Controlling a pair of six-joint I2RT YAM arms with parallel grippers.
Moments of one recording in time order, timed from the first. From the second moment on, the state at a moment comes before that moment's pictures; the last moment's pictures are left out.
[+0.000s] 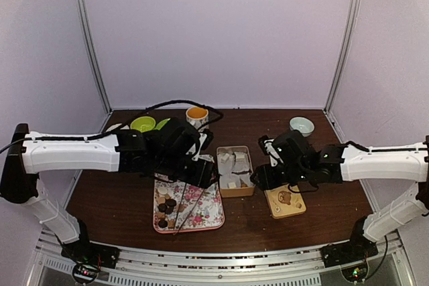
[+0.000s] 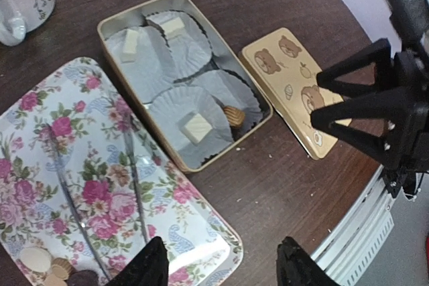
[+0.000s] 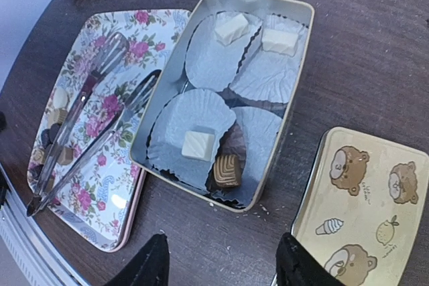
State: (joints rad) left arm -1.10 1.53 1.17 -0.44 -0.07 -0.58; right arm 0.92 1.35 0.84 -0.31 0.11 0.54
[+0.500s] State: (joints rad) left arm -1.27 1.97 1.42 -0.30 0.04 -0.75; right arm 0.59 1.06 0.63 -0.48 0.09 0.54
